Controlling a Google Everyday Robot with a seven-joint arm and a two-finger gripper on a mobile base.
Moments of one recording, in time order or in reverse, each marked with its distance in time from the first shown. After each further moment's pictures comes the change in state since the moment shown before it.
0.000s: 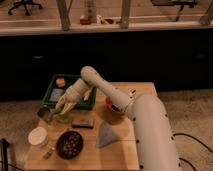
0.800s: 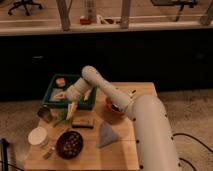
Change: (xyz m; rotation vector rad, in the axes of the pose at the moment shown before) arm 0.003 -0.003 -0.003 0.012 -0.003 0.000
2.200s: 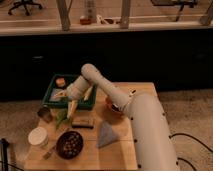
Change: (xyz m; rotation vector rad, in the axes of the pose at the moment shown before) arm -0.001 -0.005 -0.006 -0.019 0.009 -0.013
